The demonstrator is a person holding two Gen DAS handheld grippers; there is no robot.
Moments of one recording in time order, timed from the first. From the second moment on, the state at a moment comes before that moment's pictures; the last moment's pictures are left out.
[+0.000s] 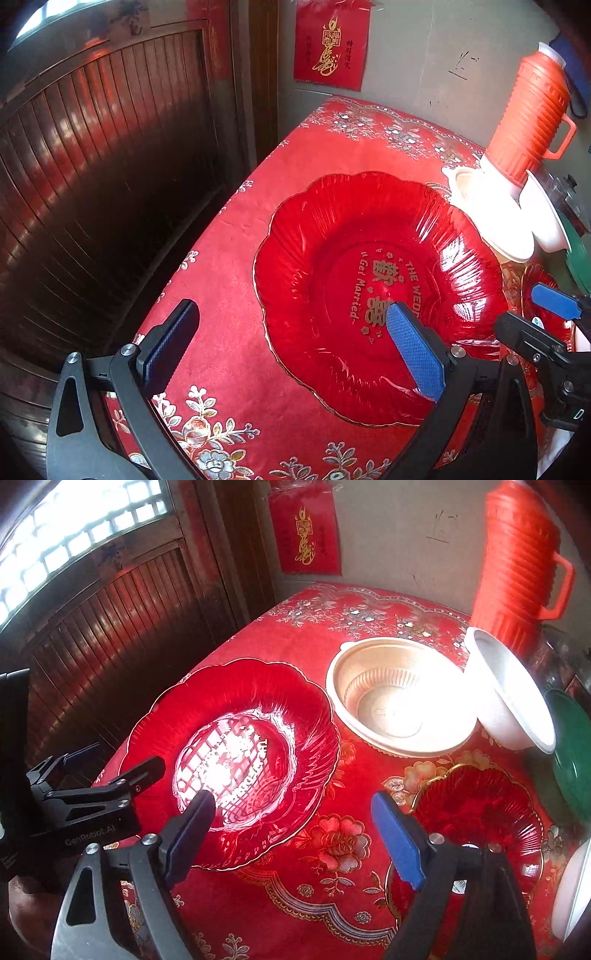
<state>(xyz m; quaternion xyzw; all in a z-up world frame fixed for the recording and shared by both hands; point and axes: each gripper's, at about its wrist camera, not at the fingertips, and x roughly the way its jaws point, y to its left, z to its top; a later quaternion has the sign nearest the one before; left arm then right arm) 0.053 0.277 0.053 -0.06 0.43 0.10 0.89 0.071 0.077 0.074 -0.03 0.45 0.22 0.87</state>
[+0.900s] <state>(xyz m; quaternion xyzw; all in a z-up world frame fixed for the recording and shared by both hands) 0.081 0.276 0.039 -0.06 0.45 0.09 0.89 0.094 0.083 0.060 -0.02 0.47 0.21 0.86</state>
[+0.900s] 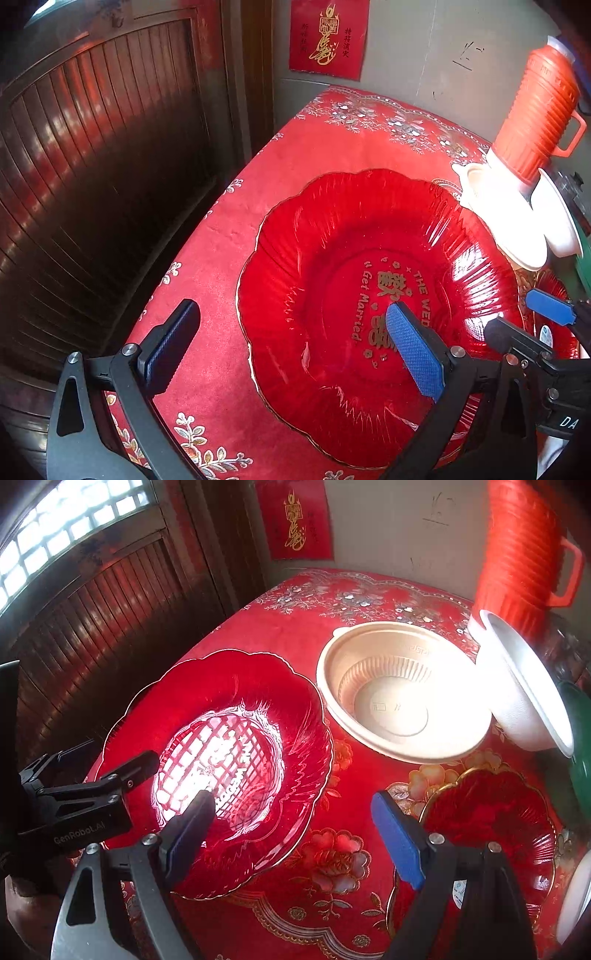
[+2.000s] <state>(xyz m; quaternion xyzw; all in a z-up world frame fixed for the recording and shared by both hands) 0.042 0.288 0.056 -0.05 0.45 0.10 0.88 0.062 0.083 0.071 -0.05 0.44 0.24 0.87</state>
